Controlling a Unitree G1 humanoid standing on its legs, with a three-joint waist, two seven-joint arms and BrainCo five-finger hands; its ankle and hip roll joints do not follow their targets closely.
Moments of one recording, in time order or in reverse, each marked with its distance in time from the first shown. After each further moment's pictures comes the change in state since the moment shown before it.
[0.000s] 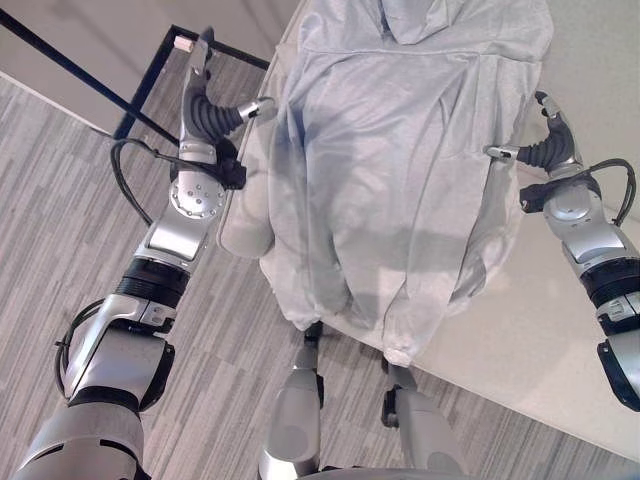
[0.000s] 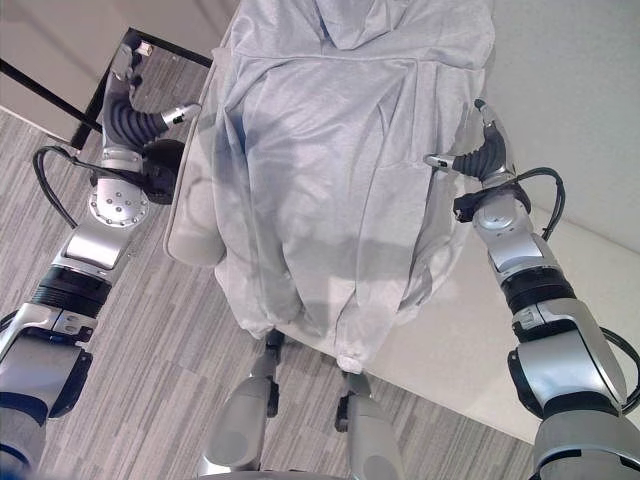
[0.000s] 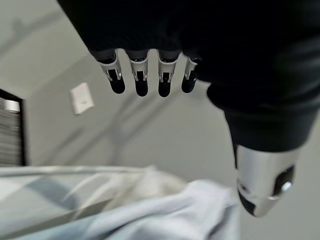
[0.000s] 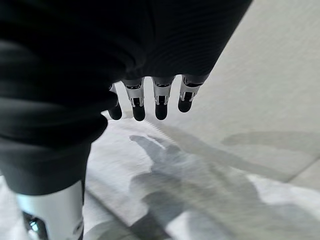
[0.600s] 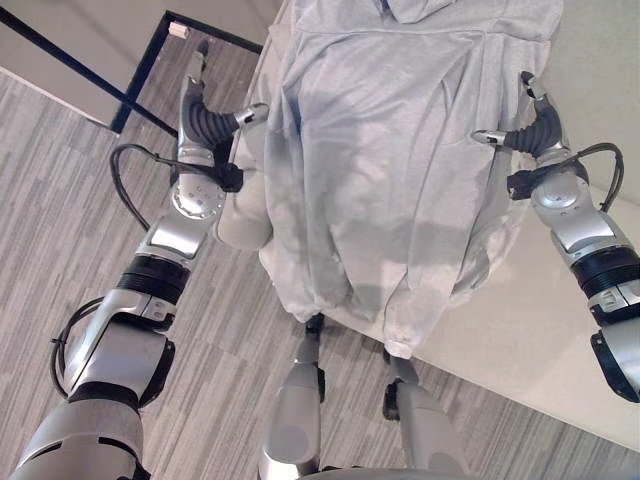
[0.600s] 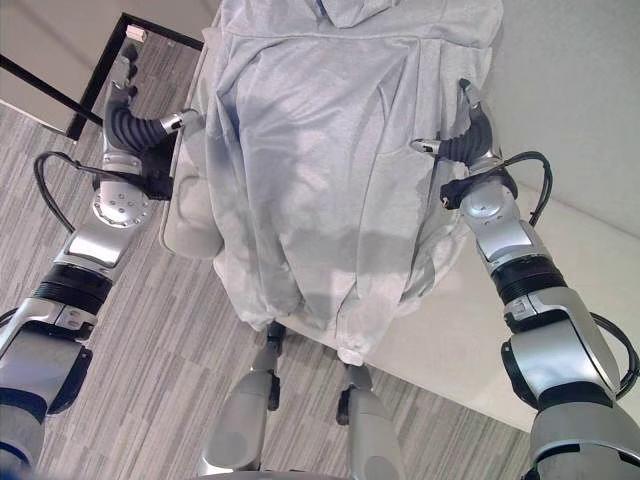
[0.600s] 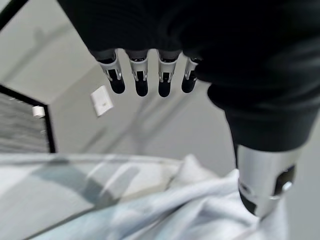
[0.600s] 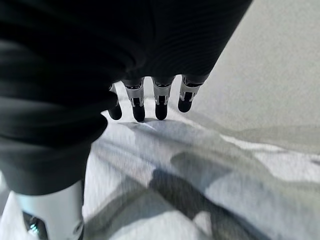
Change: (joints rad) left arm -0.025 -0.008 -0.094 0.208 0.009 0.010 0.020; right arm -0.069 0.032 0.055 -0.002 0.006 0.002 -0.022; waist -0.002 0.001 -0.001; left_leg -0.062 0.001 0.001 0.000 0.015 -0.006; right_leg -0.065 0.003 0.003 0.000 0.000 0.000
